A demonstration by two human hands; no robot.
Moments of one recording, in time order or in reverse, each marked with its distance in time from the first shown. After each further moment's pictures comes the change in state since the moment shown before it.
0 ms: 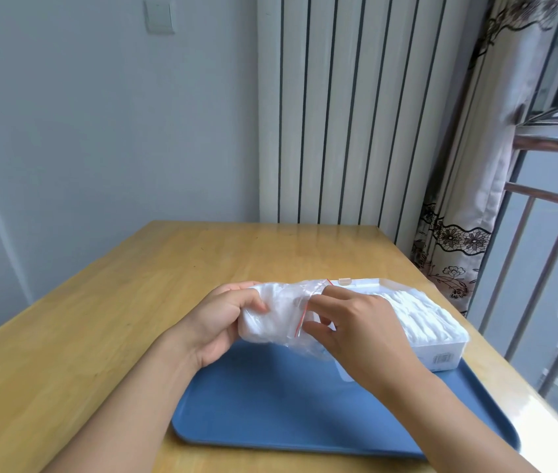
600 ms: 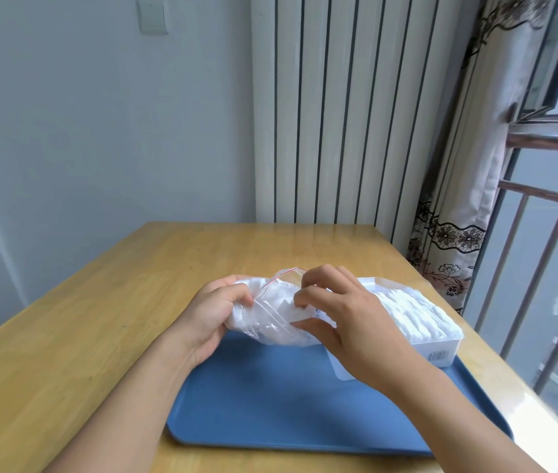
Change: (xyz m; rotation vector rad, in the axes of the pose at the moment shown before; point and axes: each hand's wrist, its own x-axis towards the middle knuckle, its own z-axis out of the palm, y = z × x) left_hand 0.008 -0.003 -0.004 0.021 0.219 0.026; right_hand 0.000 0.014 0.003 0.134 0.035 -0.118
